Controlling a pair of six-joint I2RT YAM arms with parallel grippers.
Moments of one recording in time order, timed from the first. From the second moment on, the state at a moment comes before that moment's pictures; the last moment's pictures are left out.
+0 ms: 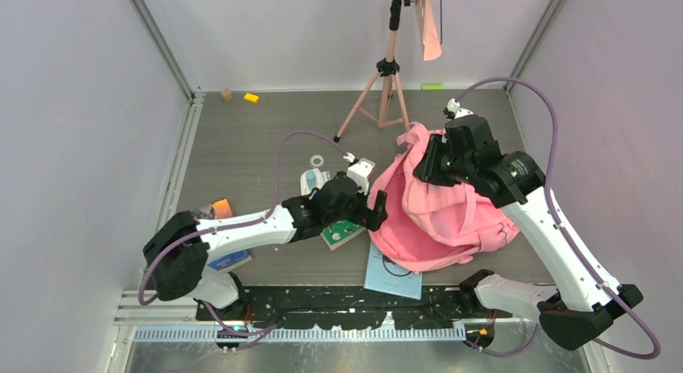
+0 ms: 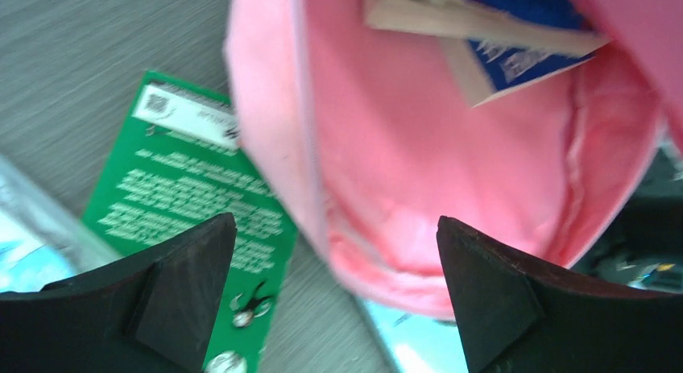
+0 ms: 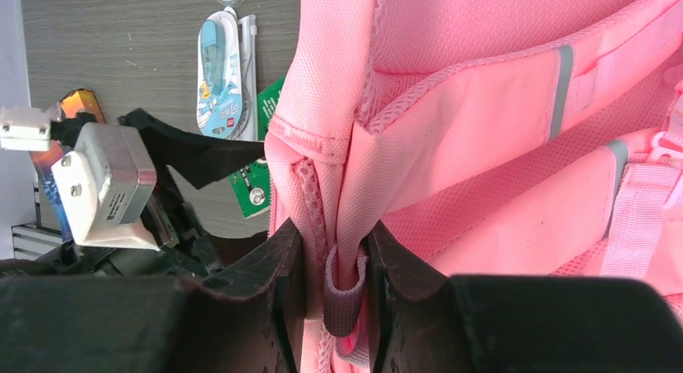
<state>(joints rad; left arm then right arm) -1.04 1.47 0.91 0.06 -0.11 -0.45 0.52 1.11 1.40 -1.04 0.10 0.57</state>
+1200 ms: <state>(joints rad) -1.09 1.55 0.80 -0.17 -0.28 -0.04 0.52 1.08 1.38 -1.02 0.12 0.57</state>
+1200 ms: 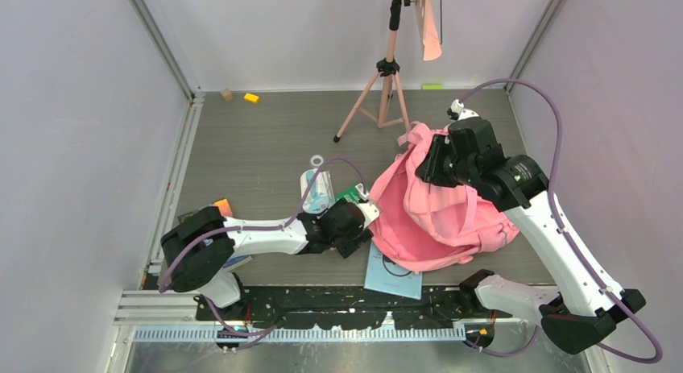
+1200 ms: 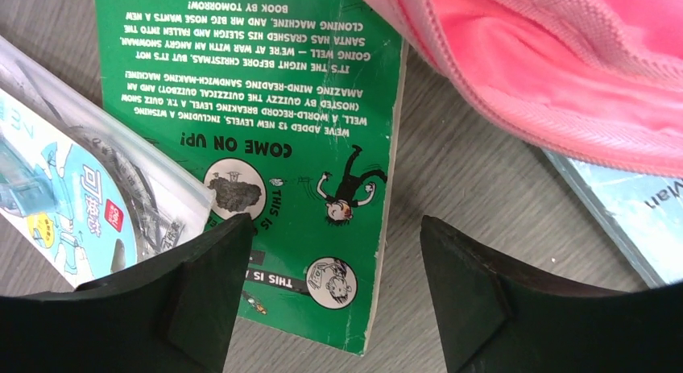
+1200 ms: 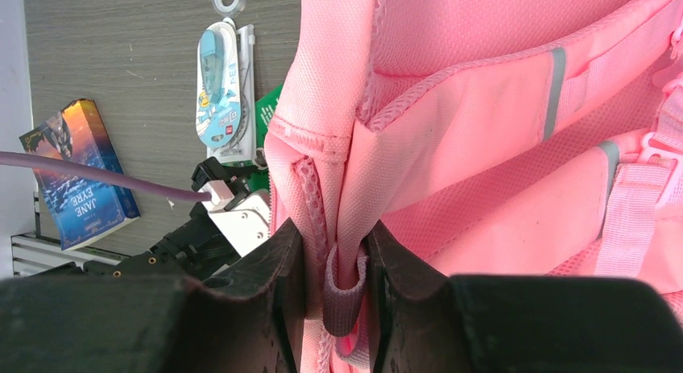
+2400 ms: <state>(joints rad) -1.18 1.19 0.75 -0.33 -0.44 -0.07 0.52 1.07 1.36 -1.00 0.15 0.56</state>
